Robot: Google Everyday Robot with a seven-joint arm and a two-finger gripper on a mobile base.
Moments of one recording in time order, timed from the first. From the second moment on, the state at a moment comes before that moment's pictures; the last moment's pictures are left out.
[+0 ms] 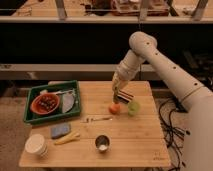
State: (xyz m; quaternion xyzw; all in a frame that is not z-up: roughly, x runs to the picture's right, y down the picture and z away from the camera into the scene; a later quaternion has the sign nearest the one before) arm 0.057 -0.004 0.726 -0.15 -0.45 -0.55 0.69
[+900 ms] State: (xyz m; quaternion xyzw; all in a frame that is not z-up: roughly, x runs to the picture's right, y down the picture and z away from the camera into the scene) arm 0.049 0.004 0.718 -0.15 -0.46 -0.56 0.67
